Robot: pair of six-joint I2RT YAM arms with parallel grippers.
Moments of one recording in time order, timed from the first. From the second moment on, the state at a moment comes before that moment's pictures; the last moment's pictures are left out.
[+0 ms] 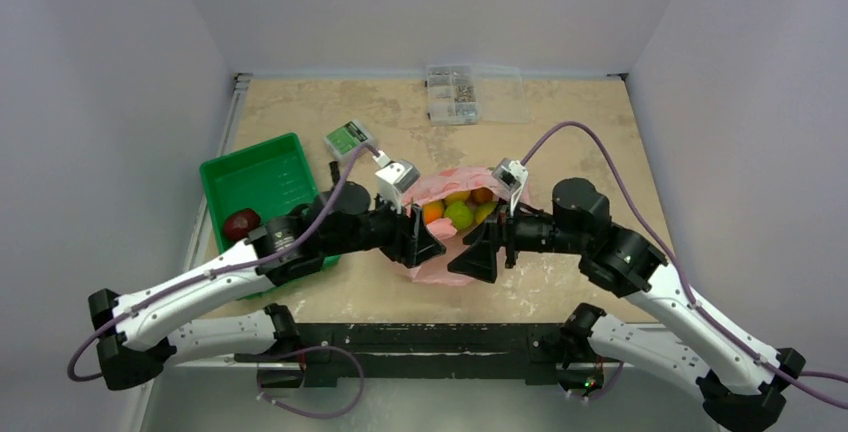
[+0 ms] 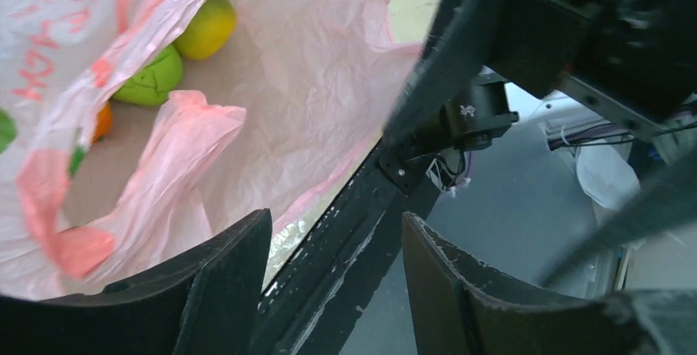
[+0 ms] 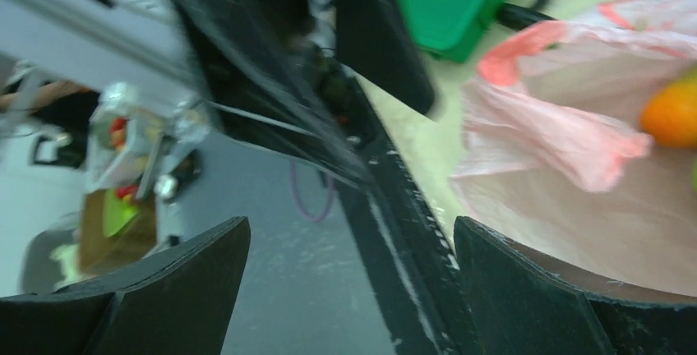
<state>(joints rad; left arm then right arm) -1.01 0.94 1.00 -0.45 0.13 -0.55 0.80 0.76 0.92 -0.51 -0.47 0.48</state>
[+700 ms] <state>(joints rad) -0.97 1.37 0.80 -0.31 -0.25 -0.73 0.81 0.74 0.50 -0.10 -0.68 0.64</state>
